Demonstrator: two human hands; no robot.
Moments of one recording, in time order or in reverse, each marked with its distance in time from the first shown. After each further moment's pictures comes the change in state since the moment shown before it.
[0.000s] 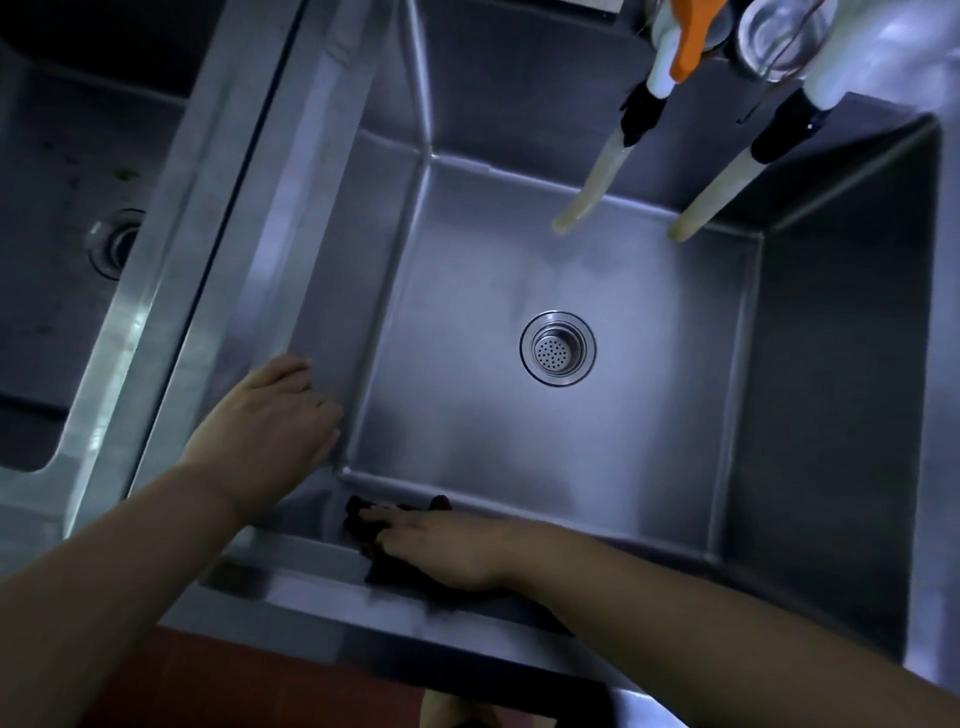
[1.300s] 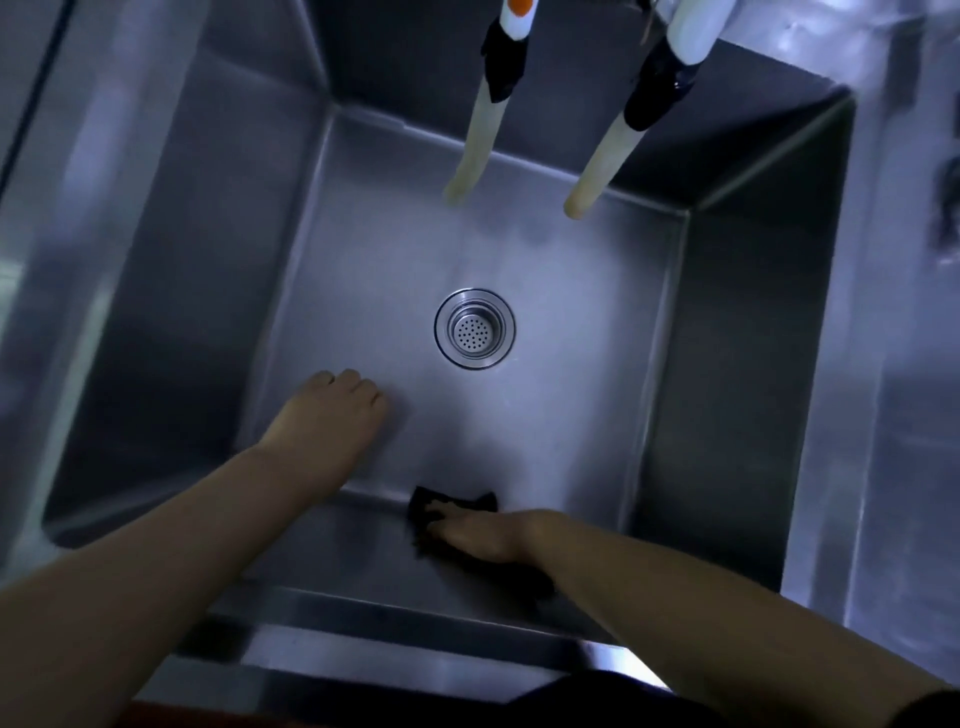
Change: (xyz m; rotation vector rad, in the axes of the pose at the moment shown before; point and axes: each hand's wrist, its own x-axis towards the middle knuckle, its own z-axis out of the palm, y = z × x) left_hand 0.105 0.107 0.029 -0.065 -0.363 -0.021; right_hand -0.060 0.133 -0.002 0.291 -0.075 0.457
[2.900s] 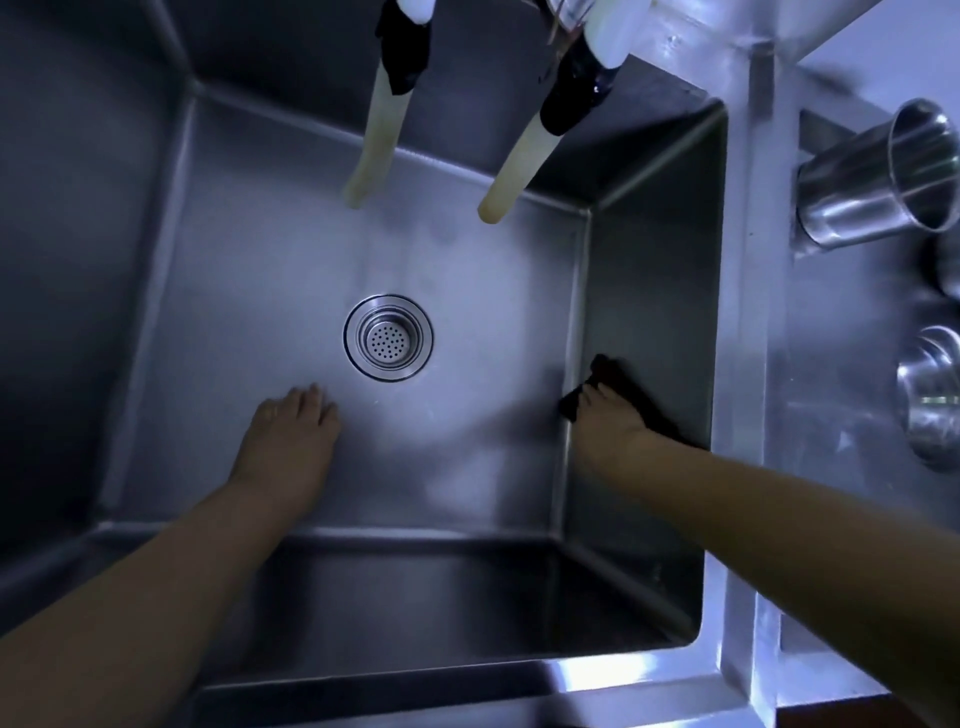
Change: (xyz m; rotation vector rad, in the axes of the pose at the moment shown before) left_hand 0.058 0.035 0.042 -0.172 -0.206 -0.123; right_hand -0.089 0.104 -0.126 -0.941 0.503 0.689
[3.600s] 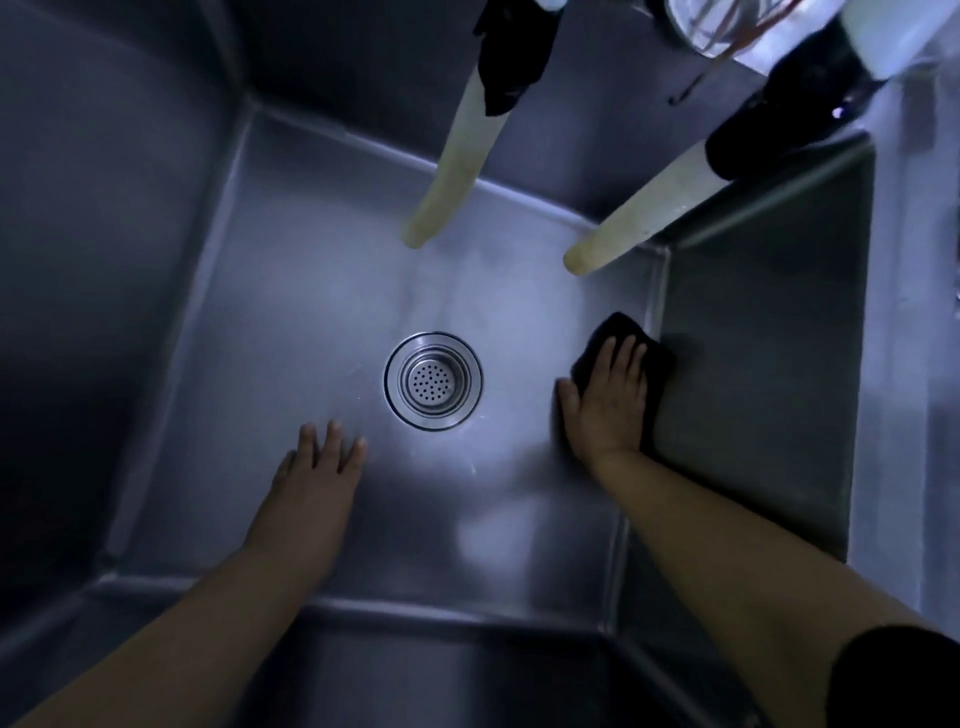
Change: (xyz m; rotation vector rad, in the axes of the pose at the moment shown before) left_hand 0.026 -0.007 0.020 -0.181 -0.132 -0.101; right_hand 0.146 -0.047 -0.001 0.733 0.575 0.284
